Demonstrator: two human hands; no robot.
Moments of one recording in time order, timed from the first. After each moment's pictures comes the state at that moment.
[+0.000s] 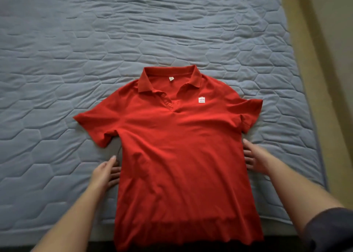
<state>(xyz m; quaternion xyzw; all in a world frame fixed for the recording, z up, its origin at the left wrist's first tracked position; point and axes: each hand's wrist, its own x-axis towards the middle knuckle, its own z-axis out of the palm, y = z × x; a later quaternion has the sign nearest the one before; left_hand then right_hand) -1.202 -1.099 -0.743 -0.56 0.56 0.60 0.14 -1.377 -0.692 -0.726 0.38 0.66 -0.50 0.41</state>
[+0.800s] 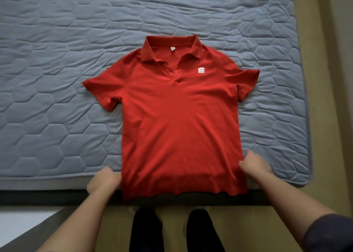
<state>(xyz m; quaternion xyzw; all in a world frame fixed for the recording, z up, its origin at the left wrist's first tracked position) -1.090 -1.061 -0.705 -0.48 0.77 0.11 0.41 -1.244 -0.676 -0.691 0.15 0.90 0.03 0.42</state>
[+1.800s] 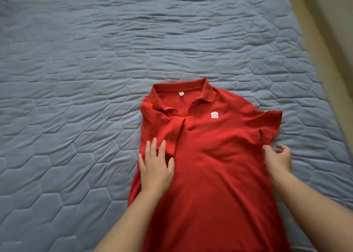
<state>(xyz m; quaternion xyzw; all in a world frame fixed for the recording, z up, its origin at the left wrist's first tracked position) -1.294 -1.027 -0.742 -0.20 0.95 0.19 0.11 -1.402 -0.735 -0.743 0.42 0.79 -0.44 0.04</state>
